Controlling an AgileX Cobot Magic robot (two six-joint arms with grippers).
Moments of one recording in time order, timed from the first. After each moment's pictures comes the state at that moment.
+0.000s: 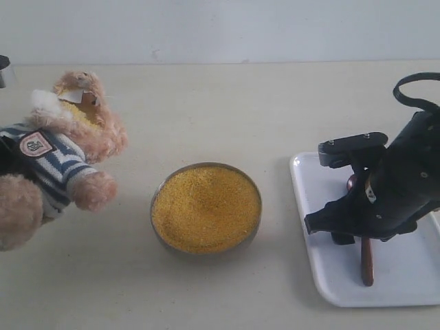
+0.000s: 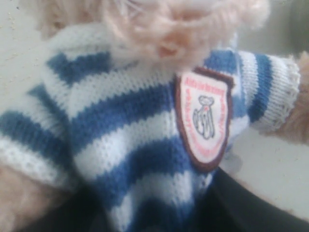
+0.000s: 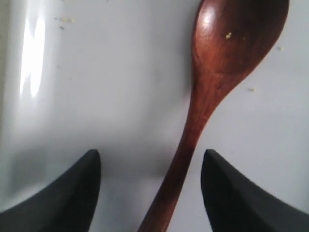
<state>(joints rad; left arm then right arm) -0.09 1.33 -0.83 -0.18 0.86 0.39 0.49 1.68 -0.66 -0.38 0.43 0.63</state>
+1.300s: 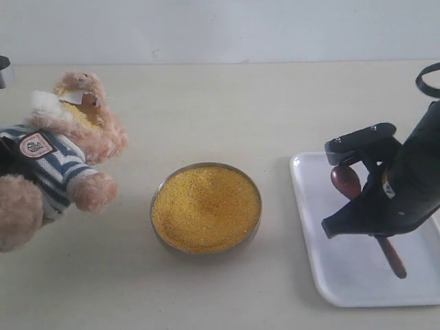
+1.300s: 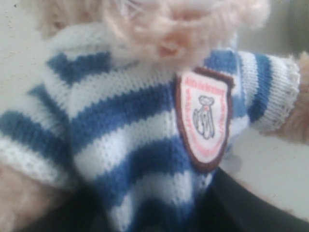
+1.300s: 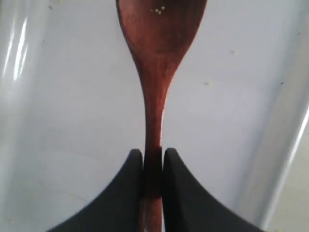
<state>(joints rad) -0.09 1.33 -0.83 -0.19 0.87 0.39 0.49 1.58 -0.65 -0.44 0.54 0.53</state>
